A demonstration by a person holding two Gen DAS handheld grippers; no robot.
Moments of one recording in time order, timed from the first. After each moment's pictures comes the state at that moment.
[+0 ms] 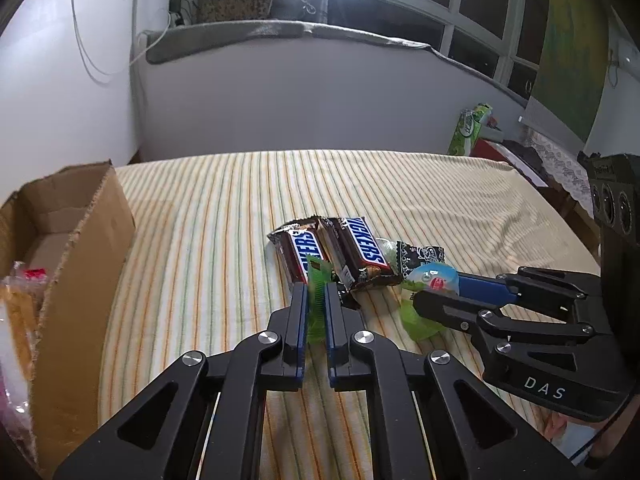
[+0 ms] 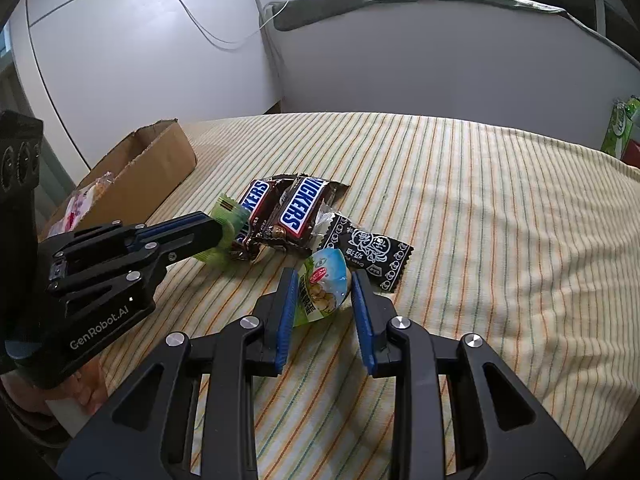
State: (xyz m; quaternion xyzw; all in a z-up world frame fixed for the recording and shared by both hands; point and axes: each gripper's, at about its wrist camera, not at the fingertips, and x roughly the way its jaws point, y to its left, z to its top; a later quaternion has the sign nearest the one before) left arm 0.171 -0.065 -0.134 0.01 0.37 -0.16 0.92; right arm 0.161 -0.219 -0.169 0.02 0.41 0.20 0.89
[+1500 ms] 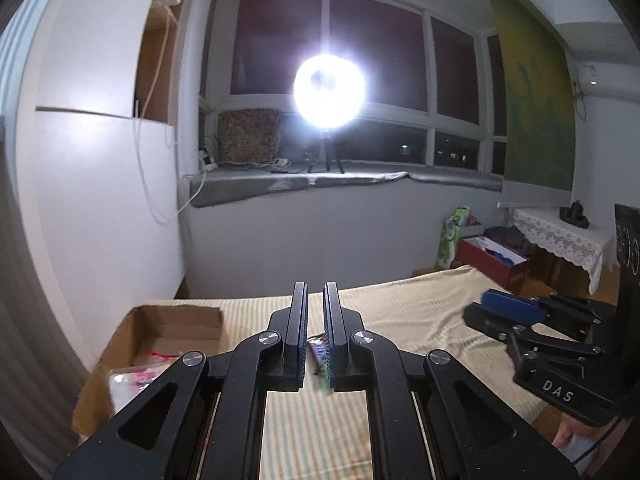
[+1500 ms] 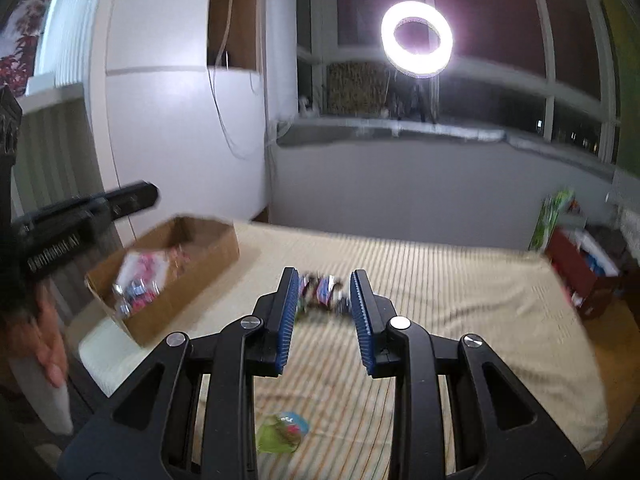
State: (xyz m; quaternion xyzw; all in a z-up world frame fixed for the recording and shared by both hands) left arm 0.037 -0.019 0.007 0.01 0.16 -0.14 0.98; right arm 0.013 -0.213 -0.050 -0.01 0.25 0.14 0.96
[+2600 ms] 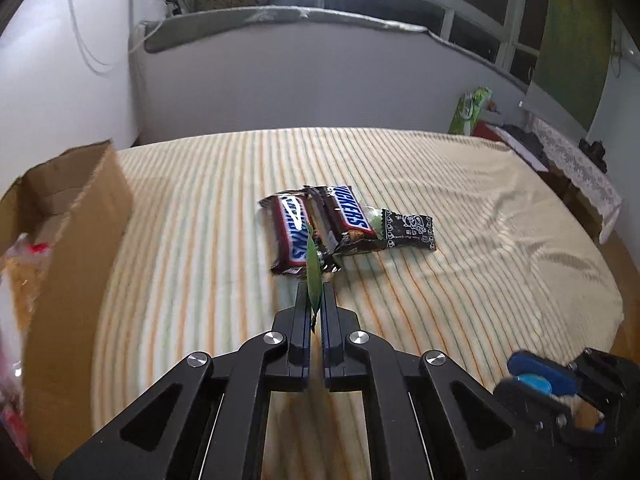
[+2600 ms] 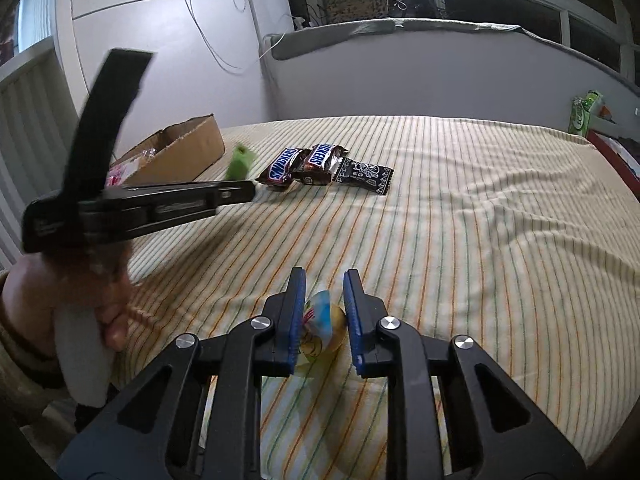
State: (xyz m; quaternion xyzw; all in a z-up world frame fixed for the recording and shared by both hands) left arm 0.149 -0.071 -0.139 0.01 0.39 -0.16 0.91; right arm 0.048 -0.237 -0.168 0.03 0.36 0.16 0.92
